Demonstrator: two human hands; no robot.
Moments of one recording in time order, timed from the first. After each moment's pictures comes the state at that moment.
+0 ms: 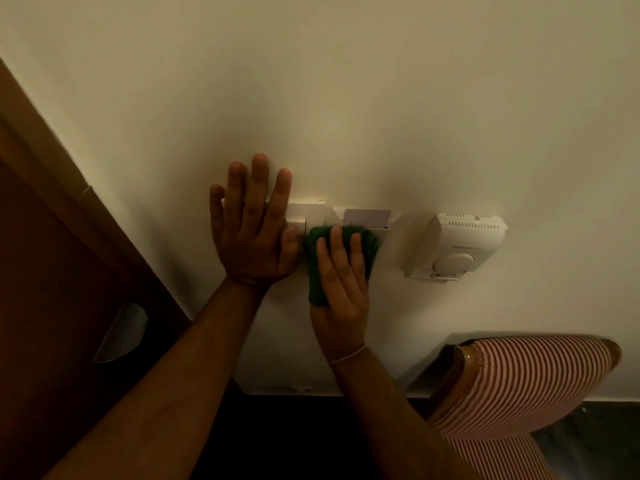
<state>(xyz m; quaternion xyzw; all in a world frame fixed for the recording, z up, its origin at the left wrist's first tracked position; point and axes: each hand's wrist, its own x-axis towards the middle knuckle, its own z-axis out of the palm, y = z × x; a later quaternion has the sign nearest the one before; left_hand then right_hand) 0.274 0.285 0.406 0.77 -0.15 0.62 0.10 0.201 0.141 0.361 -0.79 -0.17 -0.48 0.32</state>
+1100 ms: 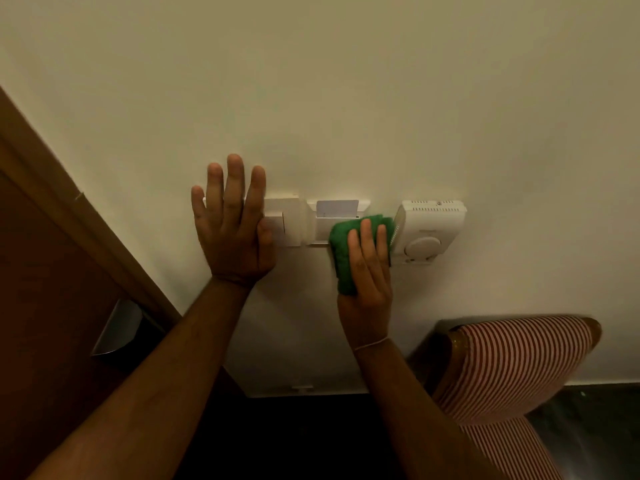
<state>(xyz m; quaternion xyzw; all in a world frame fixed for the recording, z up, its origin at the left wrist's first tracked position) 0.262 0.285 0.413 0.81 -0.13 0.56 0.13 0.190 0.082 0.368 -0.80 -0.12 -0.49 0.34</state>
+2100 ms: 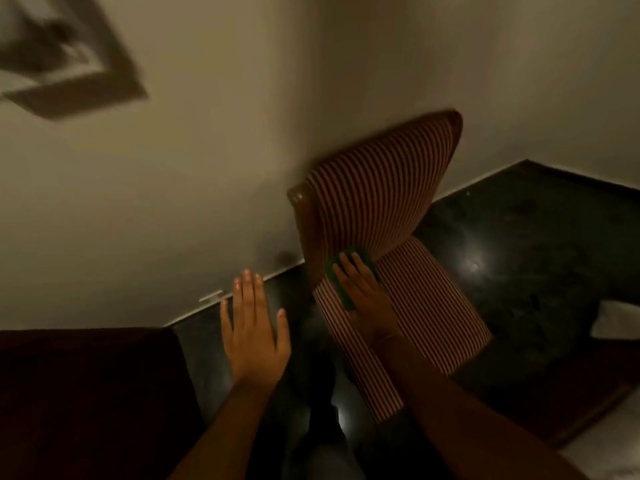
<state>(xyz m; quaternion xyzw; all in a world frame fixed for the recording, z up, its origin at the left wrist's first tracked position) 0.003 0.017 0.096 0.98 -0.15 0.02 0.15 -0.037 -0.214 0.087 -0.97 0.02 -0.08 0.23</state>
